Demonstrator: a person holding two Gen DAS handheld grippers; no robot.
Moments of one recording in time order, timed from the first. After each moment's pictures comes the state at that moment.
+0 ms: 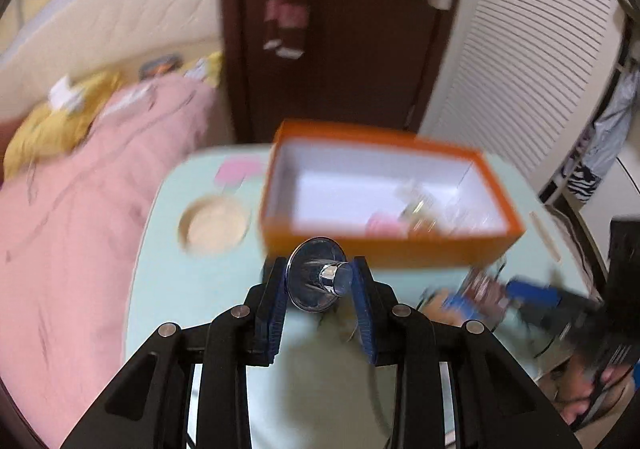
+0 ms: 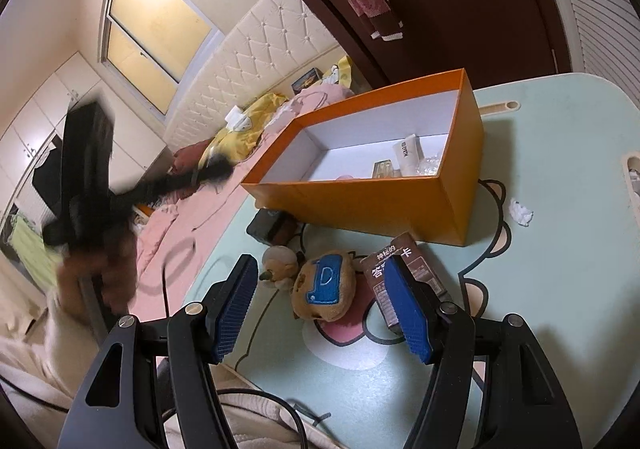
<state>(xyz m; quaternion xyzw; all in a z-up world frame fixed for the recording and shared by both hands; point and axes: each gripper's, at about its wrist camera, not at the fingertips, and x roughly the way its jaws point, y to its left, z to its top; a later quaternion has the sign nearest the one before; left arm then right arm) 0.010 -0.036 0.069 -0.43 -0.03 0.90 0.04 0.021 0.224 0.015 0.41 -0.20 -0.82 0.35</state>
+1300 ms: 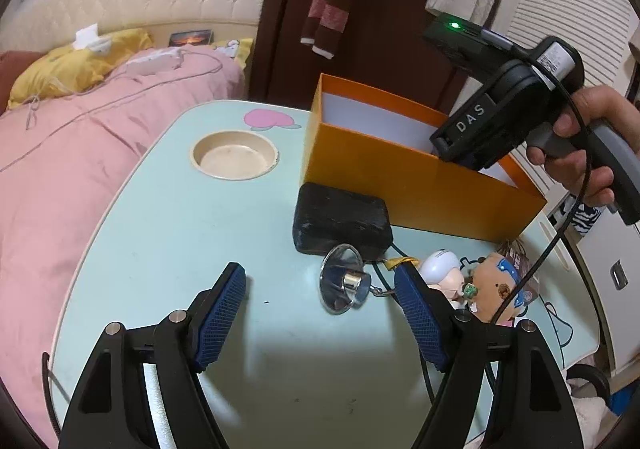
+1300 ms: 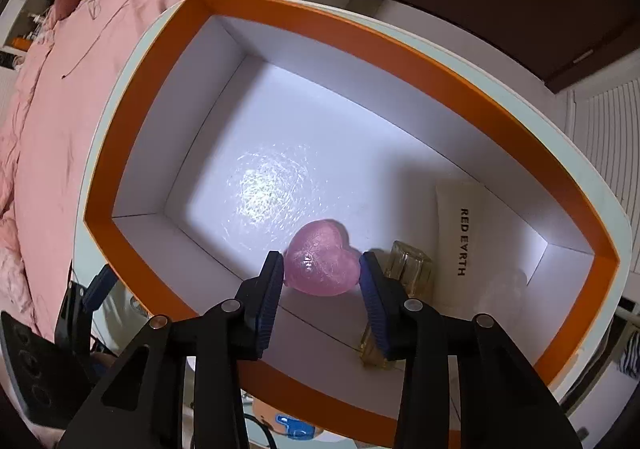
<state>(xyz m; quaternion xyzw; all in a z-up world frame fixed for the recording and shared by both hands) 0.041 -0.065 0.006 -0.37 -0.12 0.92 0.03 -0.157 0.059 -0.005 0.70 0.12 -0.66 0.24</state>
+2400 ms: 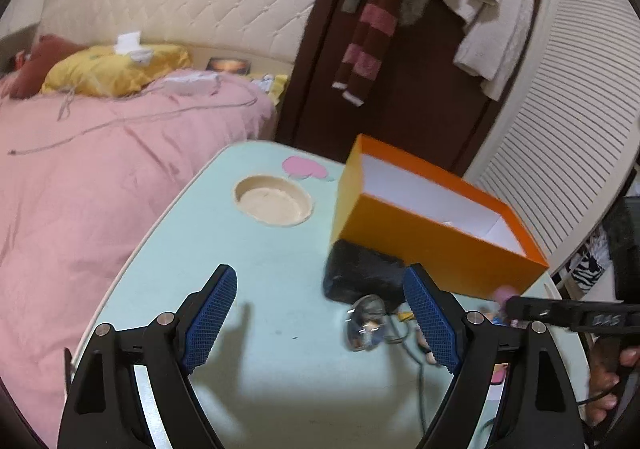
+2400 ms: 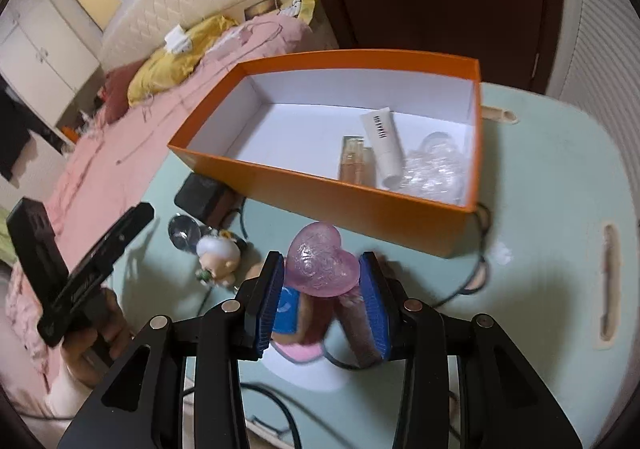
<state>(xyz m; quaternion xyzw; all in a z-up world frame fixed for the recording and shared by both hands) 0.049 -0.079 0.031 -0.30 -0.16 0.94 -0.02 -0.022 0.186 0.008 0.51 -0.04 -0.82 0.27</state>
